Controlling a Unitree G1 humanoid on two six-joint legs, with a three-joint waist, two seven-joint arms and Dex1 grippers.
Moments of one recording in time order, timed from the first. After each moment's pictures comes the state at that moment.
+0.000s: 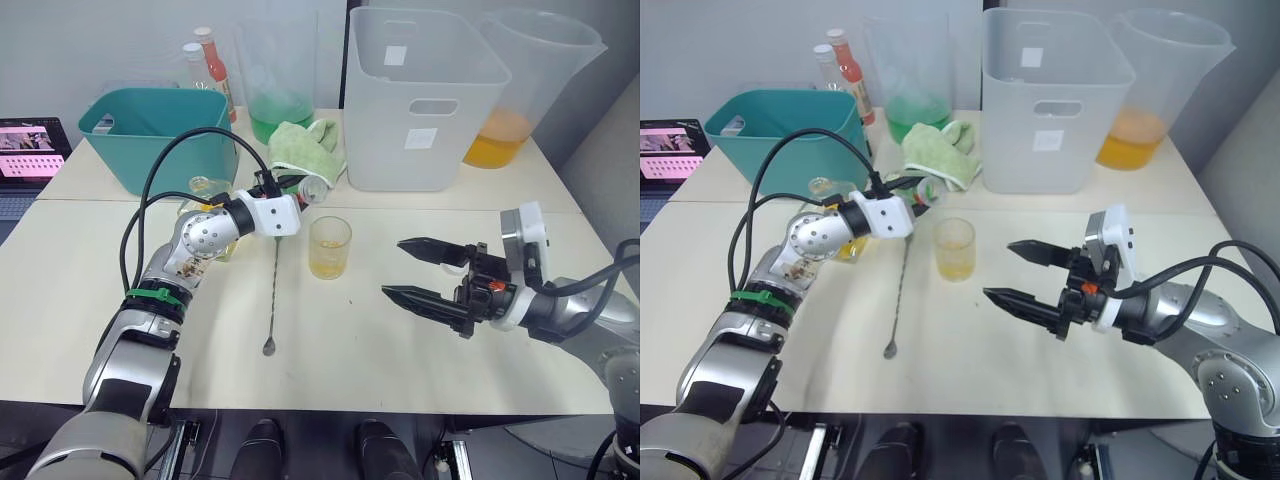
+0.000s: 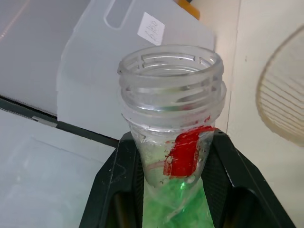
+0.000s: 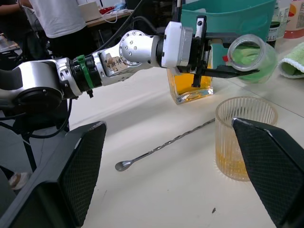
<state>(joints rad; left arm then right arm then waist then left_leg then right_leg) -0.91 0.52 -0.24 0.69 0.34 -0.68 -0.49 -0.23 -0.78 -0.25 -0.62 1.07 0.80 0.71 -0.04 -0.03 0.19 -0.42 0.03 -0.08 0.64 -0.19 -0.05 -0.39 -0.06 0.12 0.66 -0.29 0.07</state>
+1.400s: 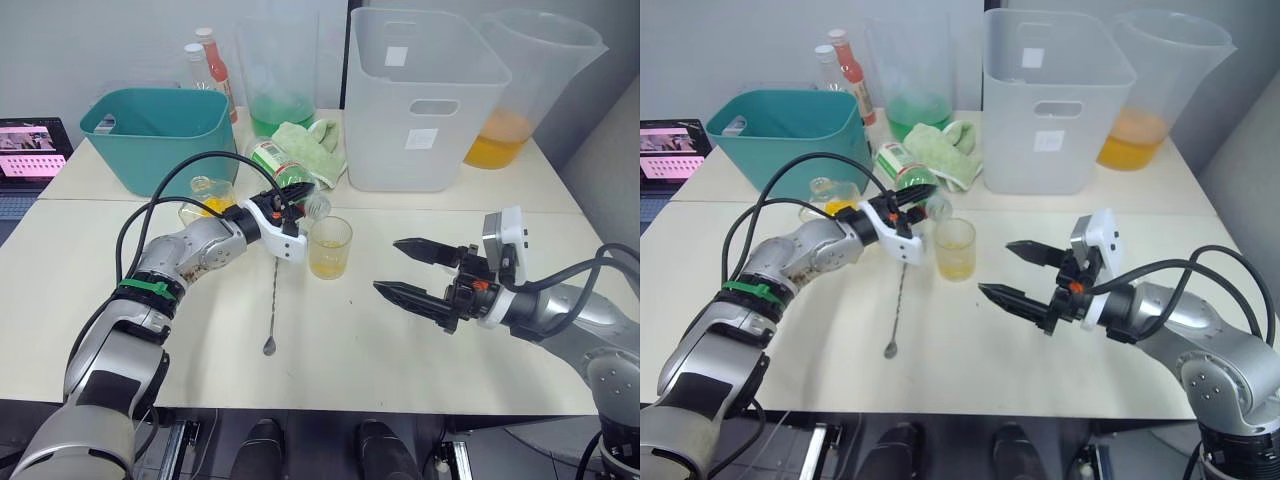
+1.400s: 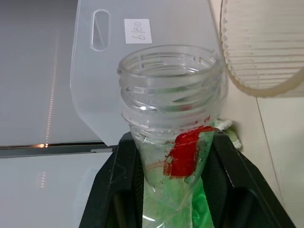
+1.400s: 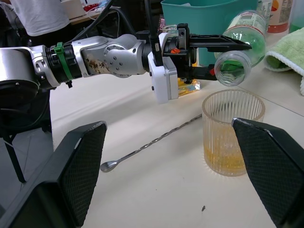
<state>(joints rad) -0.96 0.59 -0.41 0.70 0.87 -0.74 0.04 -0.25 -0.74 -0.20 -0.62 1.00 0.79 0.65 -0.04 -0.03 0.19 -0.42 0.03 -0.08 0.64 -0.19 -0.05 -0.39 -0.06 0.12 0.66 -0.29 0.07</state>
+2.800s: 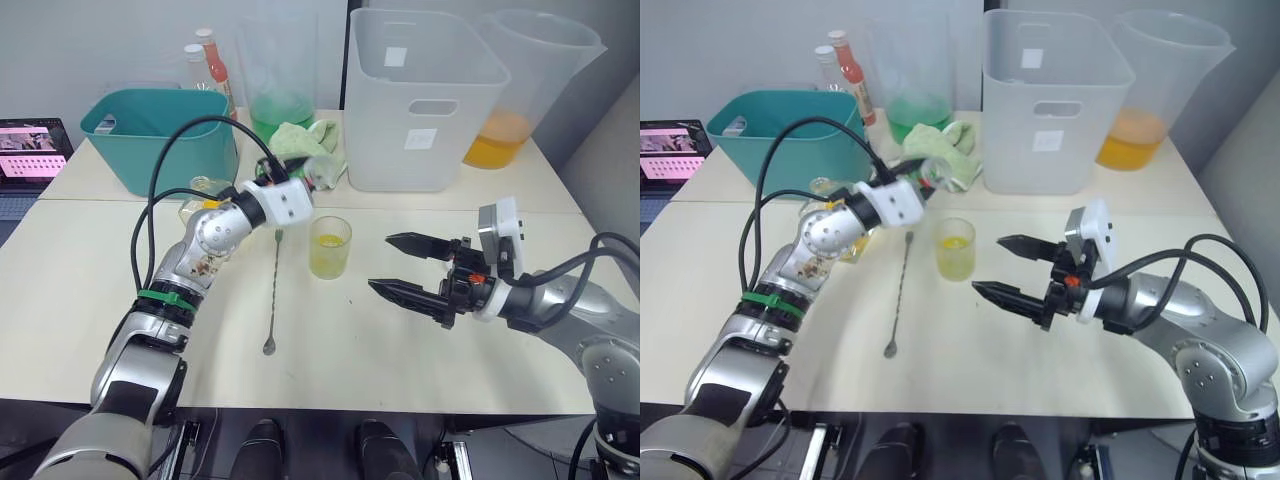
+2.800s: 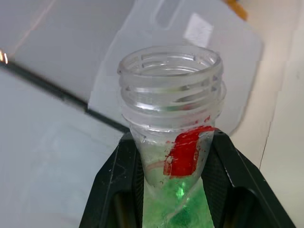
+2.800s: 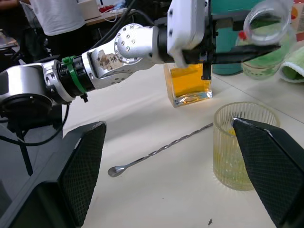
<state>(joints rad) -0.88 0.43 -0.15 0.46 0.15 -0.25 -0.45 -0.35 -0.74 -0.16 -0.56 0.99 0.79 0.72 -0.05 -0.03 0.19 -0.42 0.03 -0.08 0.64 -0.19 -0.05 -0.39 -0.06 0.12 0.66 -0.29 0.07</state>
